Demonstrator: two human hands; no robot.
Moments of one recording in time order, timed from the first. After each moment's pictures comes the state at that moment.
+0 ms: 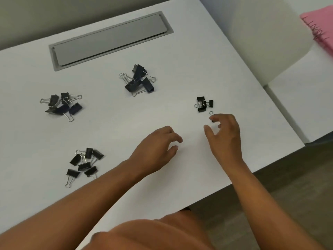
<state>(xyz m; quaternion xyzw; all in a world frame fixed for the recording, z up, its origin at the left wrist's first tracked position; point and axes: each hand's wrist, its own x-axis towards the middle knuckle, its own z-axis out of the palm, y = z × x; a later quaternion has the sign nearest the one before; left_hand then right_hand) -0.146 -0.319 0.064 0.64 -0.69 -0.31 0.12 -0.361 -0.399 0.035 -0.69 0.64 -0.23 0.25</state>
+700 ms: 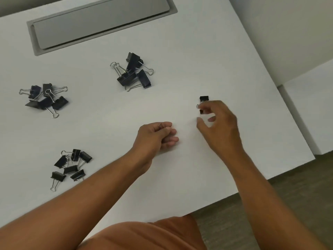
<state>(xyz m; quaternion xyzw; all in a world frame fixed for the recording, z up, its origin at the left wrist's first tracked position) -0.157 -0.364 0.047 0.66 -0.07 -0.62 0.42 -0.340 -0.452 0.041 -0.74 0.53 -0.23 0.34</state>
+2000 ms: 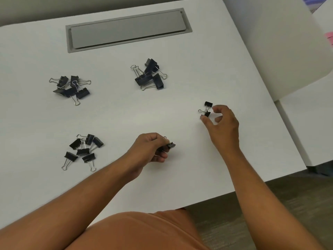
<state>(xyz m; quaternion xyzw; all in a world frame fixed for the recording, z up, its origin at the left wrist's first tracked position) -0.145 -0.301 0.070 0.67 -0.14 -0.63 0.38 -0.345 -0.453 0.023 -0.68 0.60 -0.25 0.34</state>
